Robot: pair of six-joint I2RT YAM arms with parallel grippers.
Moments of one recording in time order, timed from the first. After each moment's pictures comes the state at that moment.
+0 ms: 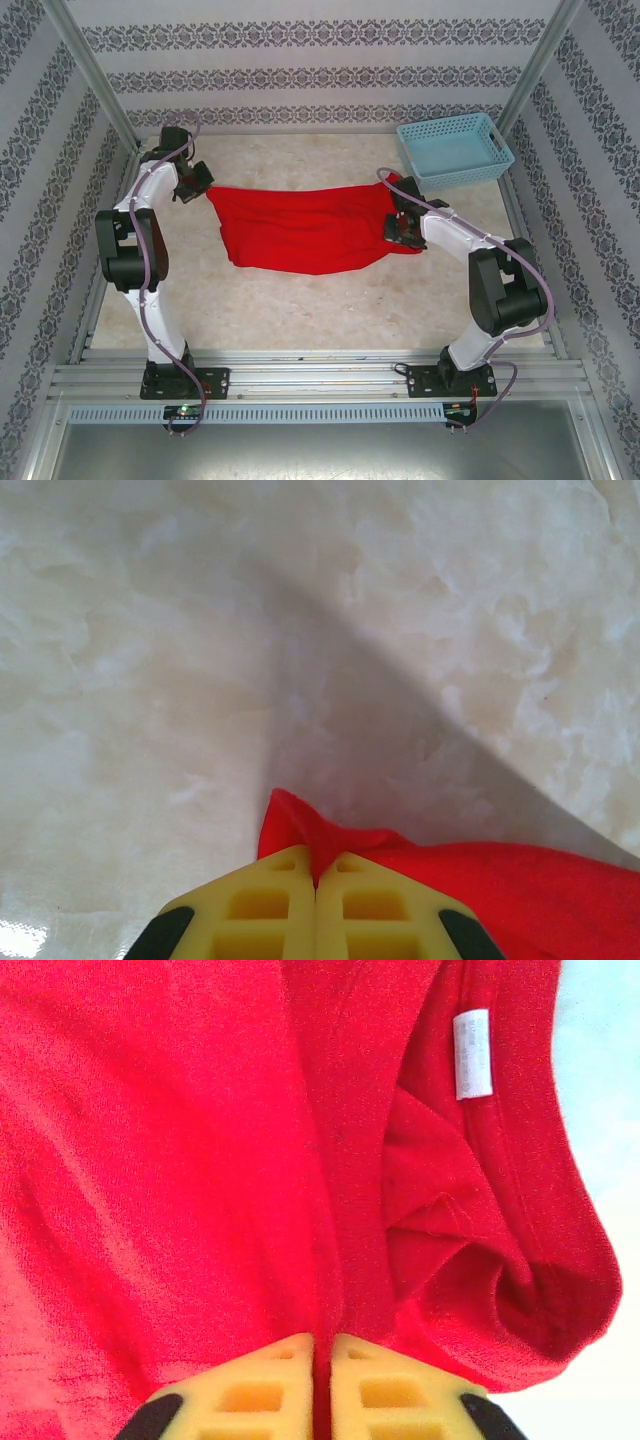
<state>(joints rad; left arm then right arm) 0.11 2.00 1.66 -0.74 0.14 -0.53 0.28 1.66 1.06 -0.58 0.09 0.52</state>
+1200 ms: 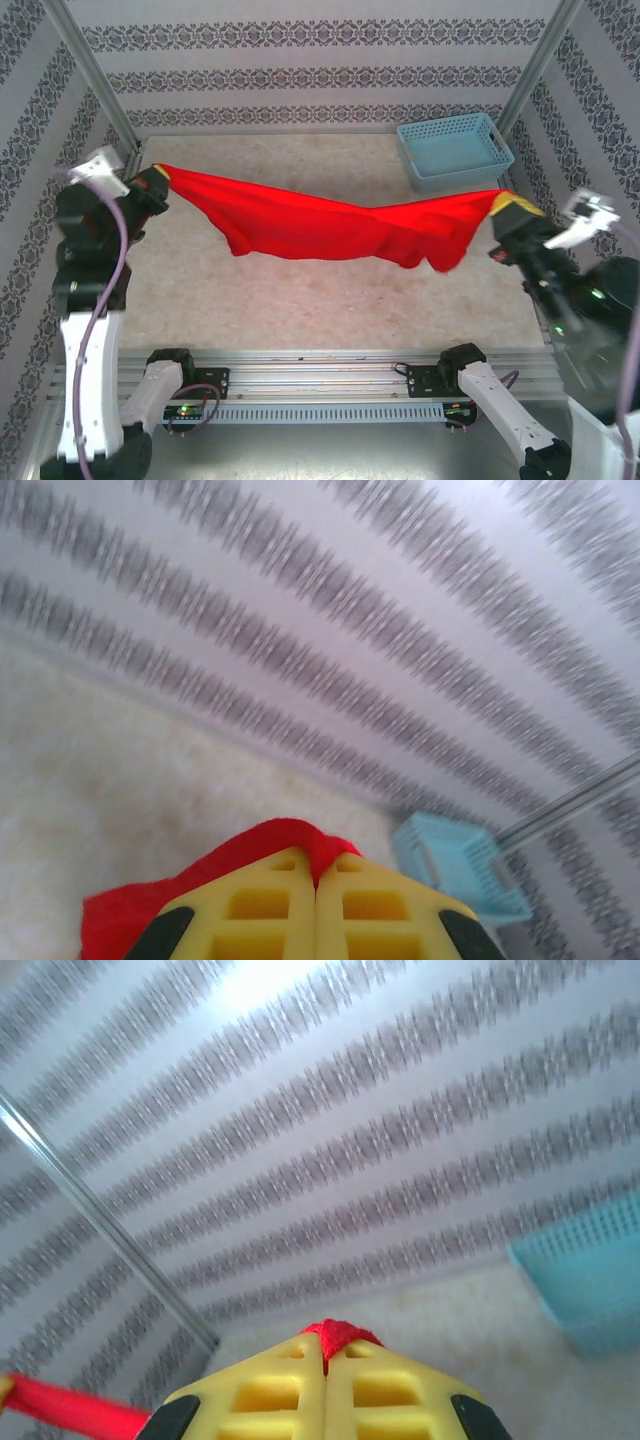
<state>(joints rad) 0.11 0.79 1.24 -0.55 0.24 -0.60 0.26 0.62 1.52 -0.82 0.01 0.52</state>
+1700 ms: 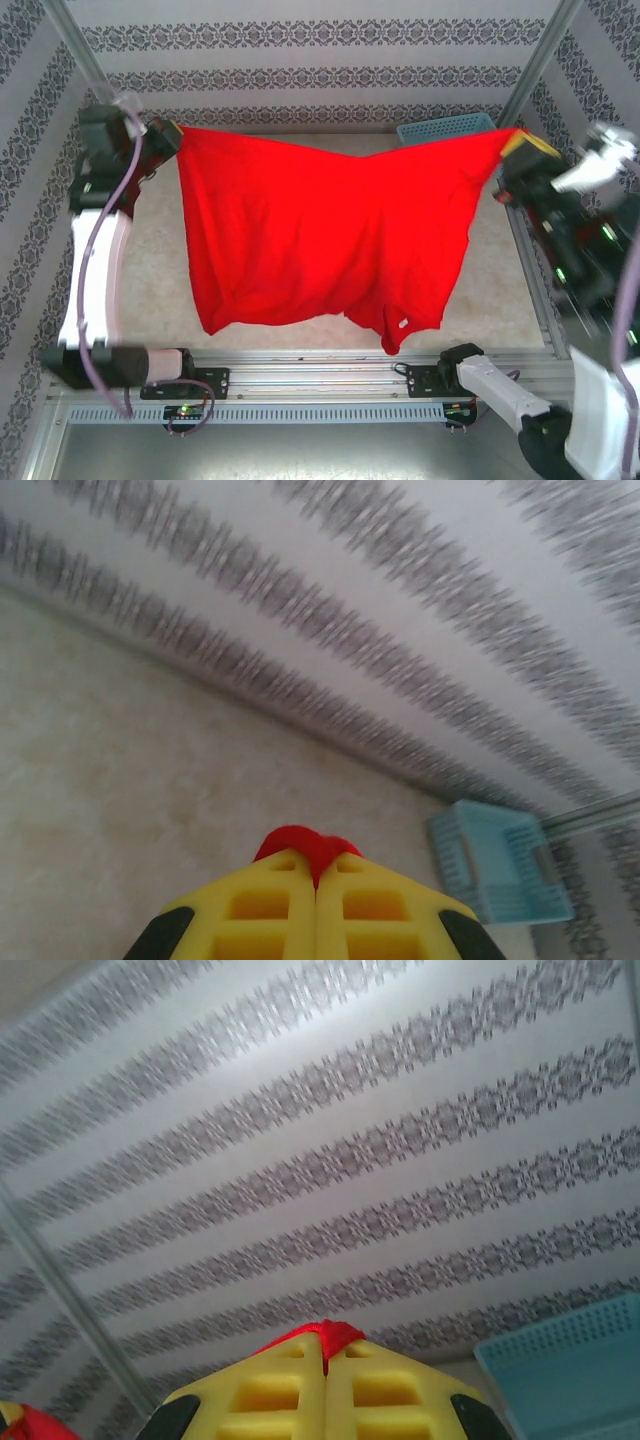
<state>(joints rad) 0.11 1.38 1.63 -0.66 0.27 -0.58 0.25 0.94 1.76 -0.75 0.10 0.39</state>
